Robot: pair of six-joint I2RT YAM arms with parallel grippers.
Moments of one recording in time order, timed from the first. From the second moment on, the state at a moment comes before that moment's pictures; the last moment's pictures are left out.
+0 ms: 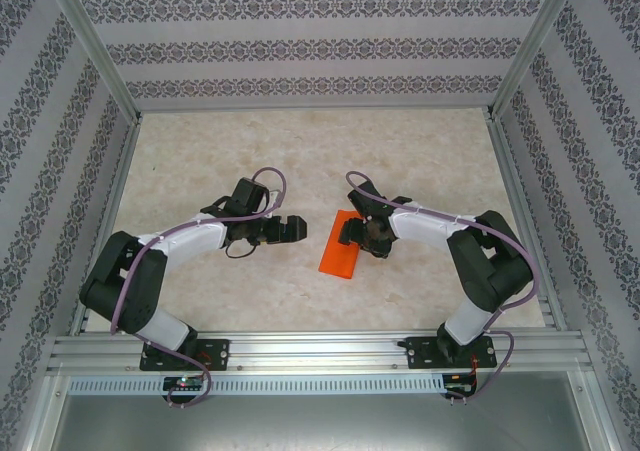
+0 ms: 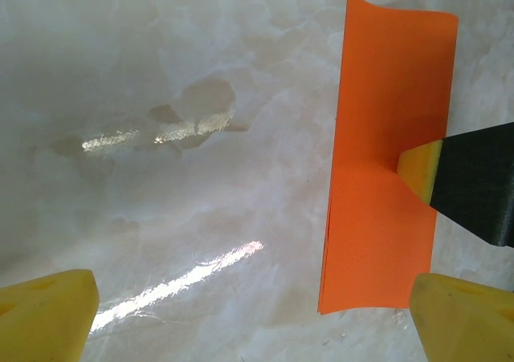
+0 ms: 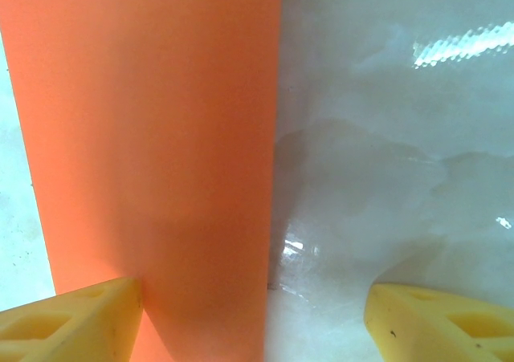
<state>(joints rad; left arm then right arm) -0.48 1.54 0.81 -0.25 0.44 -0.55 0.58 1.69 0.92 -0.54 -0.08 0.84</state>
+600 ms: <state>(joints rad) -0.50 1.58 0.84 -0.25 0.46 -0.55 0.58 1.68 0.91 -0.51 -0.08 0.87</state>
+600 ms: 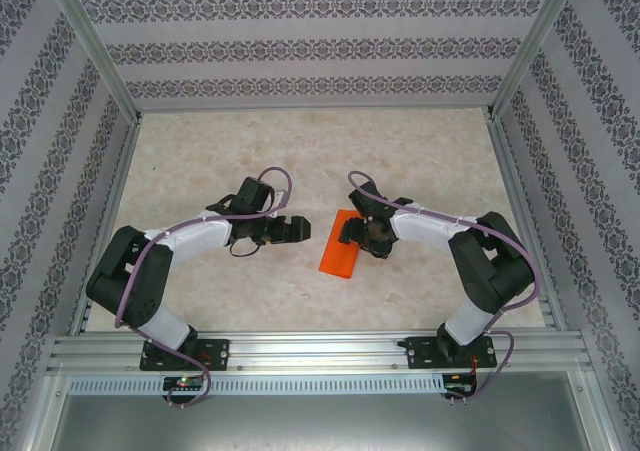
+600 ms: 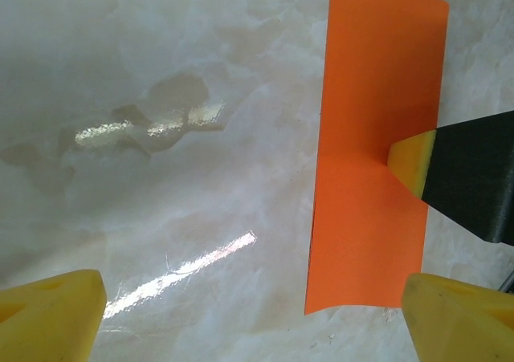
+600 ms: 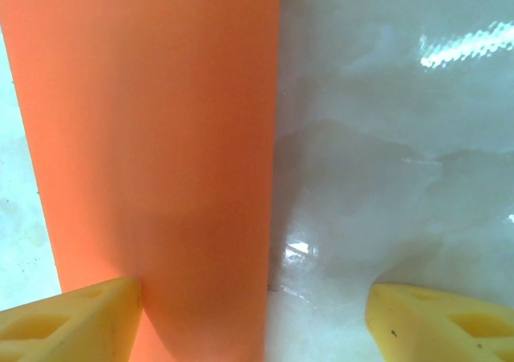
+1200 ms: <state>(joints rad) -0.54 1.70 0.92 -0.24 0.54 -0.56 0.58 1.69 0.92 -0.53 -0.07 0.87</state>
